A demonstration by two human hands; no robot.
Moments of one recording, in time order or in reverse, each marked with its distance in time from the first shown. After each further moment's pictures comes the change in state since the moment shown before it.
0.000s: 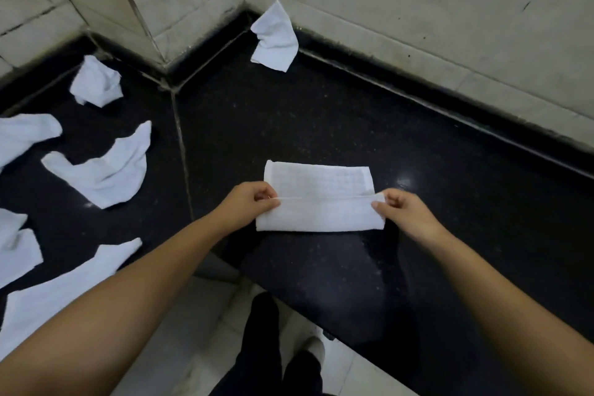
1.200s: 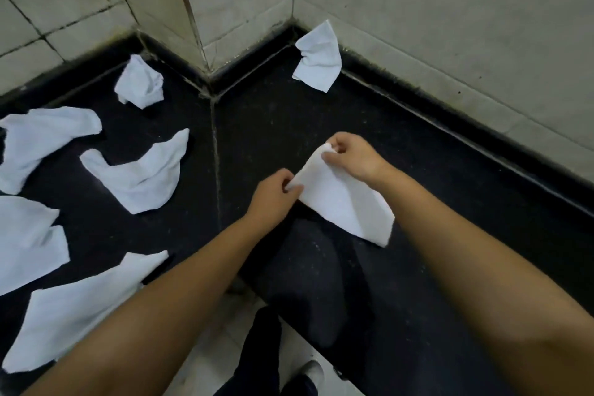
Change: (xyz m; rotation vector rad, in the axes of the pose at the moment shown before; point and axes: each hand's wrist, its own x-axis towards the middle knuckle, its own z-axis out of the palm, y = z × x) left_hand 0.028 0.016 -0.026 -0.100 0.324 -0.069; right_hand 0.102 -0.169 0.086 -0.296 -0.160 -0.251
